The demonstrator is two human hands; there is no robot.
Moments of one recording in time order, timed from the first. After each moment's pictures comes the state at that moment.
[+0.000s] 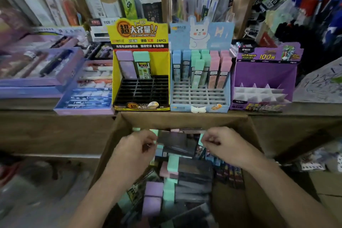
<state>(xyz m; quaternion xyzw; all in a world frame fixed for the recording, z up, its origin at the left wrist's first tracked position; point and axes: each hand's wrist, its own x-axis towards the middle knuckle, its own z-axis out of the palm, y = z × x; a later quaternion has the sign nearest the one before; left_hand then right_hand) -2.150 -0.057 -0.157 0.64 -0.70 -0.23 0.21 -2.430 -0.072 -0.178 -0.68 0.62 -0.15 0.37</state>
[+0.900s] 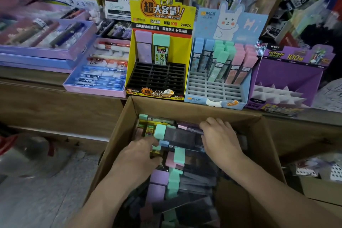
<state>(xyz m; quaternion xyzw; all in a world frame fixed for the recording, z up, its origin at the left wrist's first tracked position) -2.137 -0.029 -0.170 0.69 -0.63 -0.33 0.07 -2.365 -0.074 -0.186 -0.77 0.63 0.02 0.03</state>
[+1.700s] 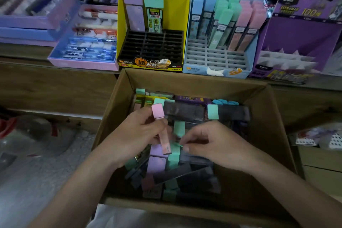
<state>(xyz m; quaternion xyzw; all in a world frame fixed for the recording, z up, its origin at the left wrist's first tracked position) -2.137 -0.025 -0.165 0.52 -0.51 -0.62 0.29 -2.363 -0.015 -0.161 -0.65 0.54 -0.10 0.54</state>
